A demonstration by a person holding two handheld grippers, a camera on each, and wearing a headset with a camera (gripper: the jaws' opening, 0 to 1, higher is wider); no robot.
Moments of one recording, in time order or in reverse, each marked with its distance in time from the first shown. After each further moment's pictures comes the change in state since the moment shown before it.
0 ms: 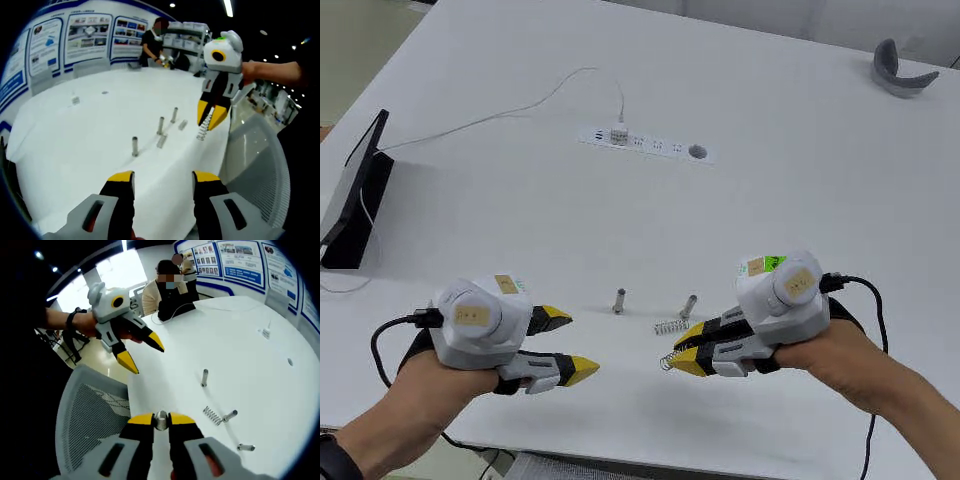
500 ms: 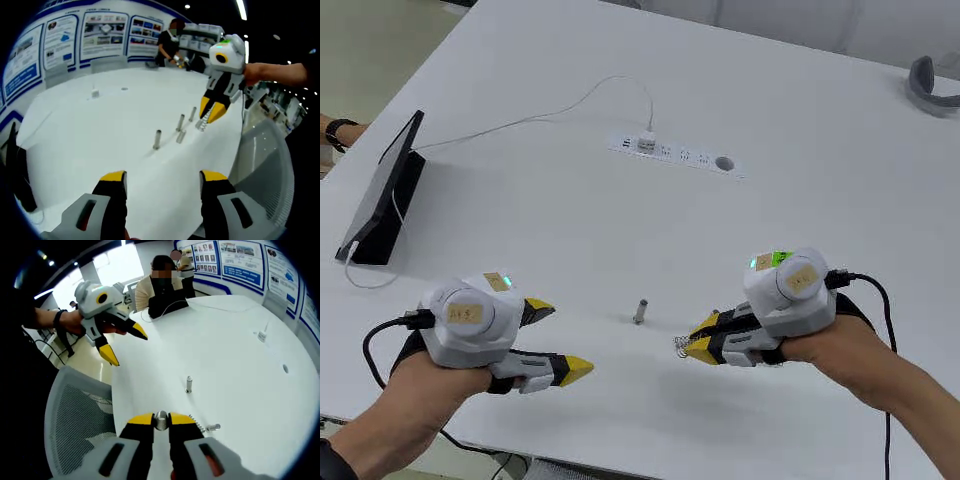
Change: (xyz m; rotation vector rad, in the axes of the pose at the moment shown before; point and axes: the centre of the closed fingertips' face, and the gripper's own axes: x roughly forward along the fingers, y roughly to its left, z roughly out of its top) left arm -0.022 0.034 -0.012 -0.062 -0.005 0.107; right arm 0.012 -0.036 0.016 -0.032 0.041 -0.061
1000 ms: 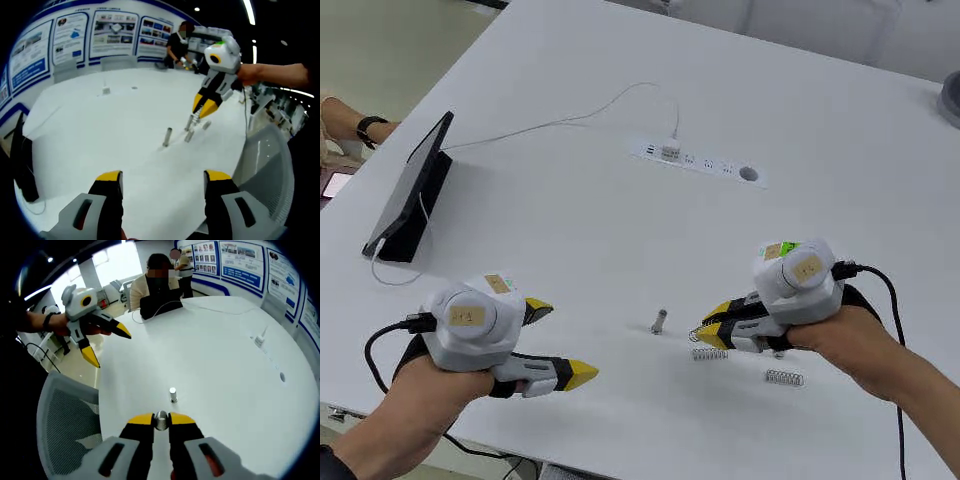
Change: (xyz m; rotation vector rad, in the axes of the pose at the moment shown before) left arm -0.013 0.016 -0.007 -0.055 -0.013 0.048; right arm 0.014 -0.031 0.019 -0.023 0.016 -0.030
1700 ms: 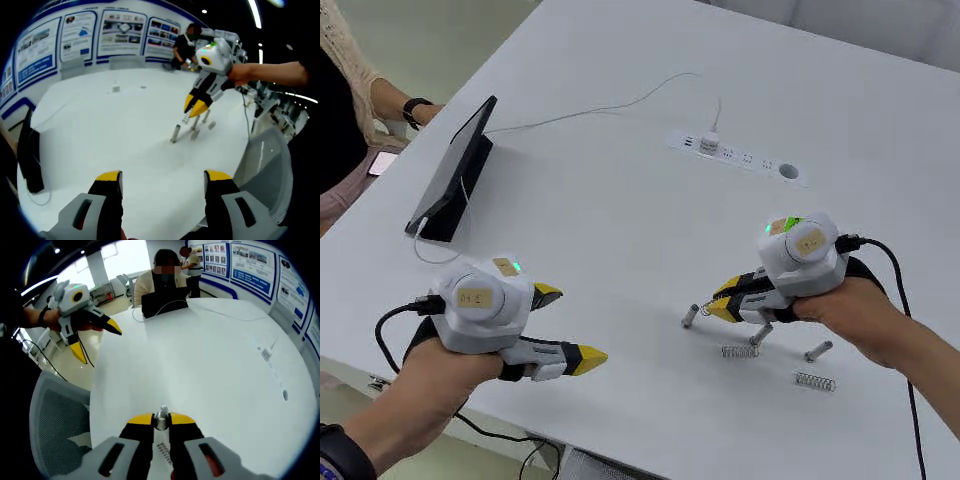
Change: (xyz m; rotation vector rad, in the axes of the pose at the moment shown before) left arm -0.019 0.014 -0.008 -0.036 -0.009 0.041; right arm 0.028 -0.013 0.023 -0.083 0.031 0.019
